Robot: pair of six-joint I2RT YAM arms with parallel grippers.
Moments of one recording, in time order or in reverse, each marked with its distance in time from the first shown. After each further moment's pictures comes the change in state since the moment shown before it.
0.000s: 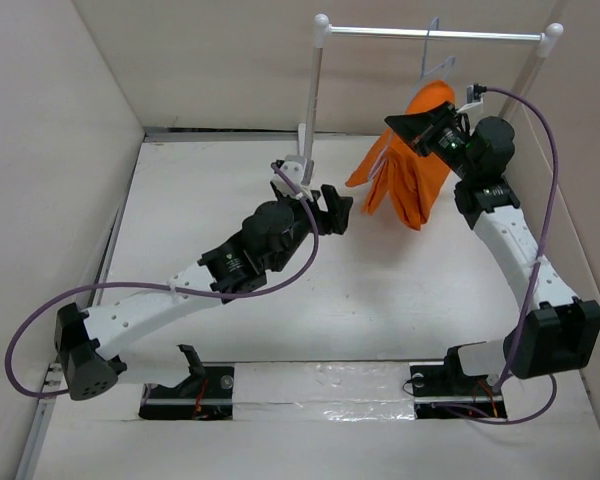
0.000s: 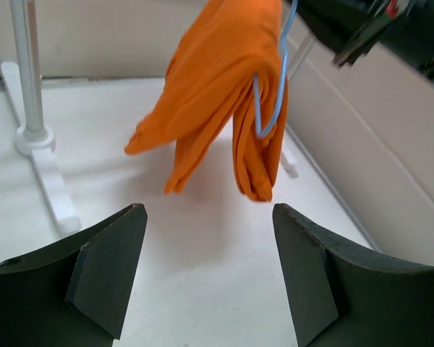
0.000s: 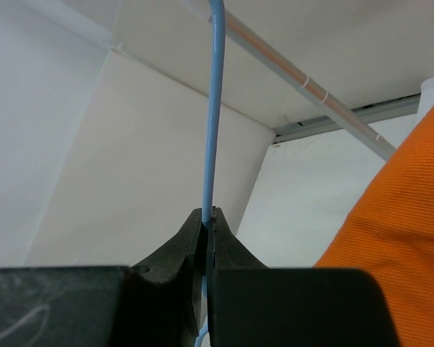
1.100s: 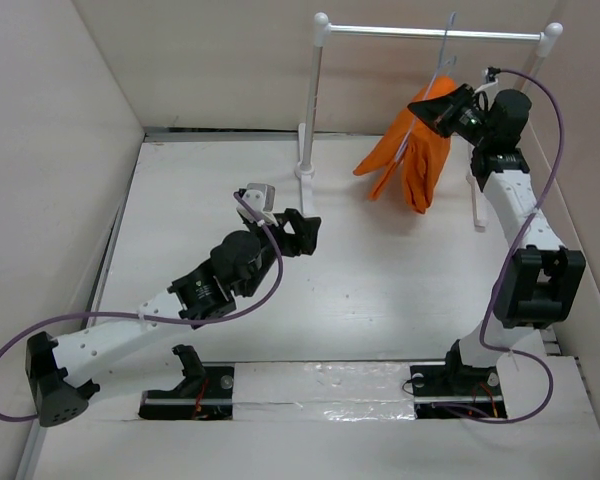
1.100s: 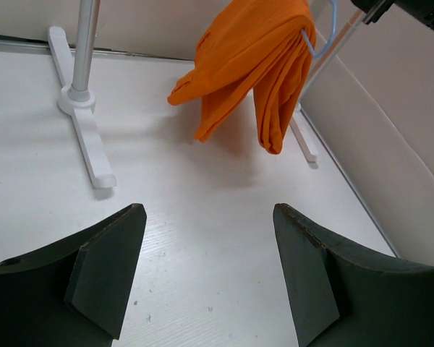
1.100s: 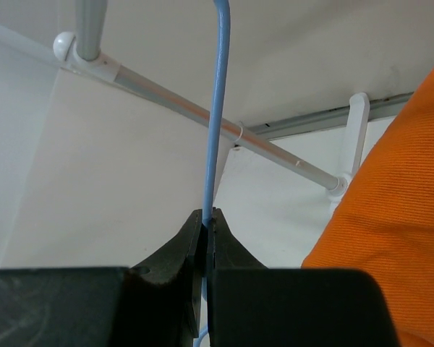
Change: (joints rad) left arm 0.007 -0.257 -0.281 -0.008 -0.067 -0.061; right arm -0.208 0.303 0.237 -0.051 -0.214 -0.040
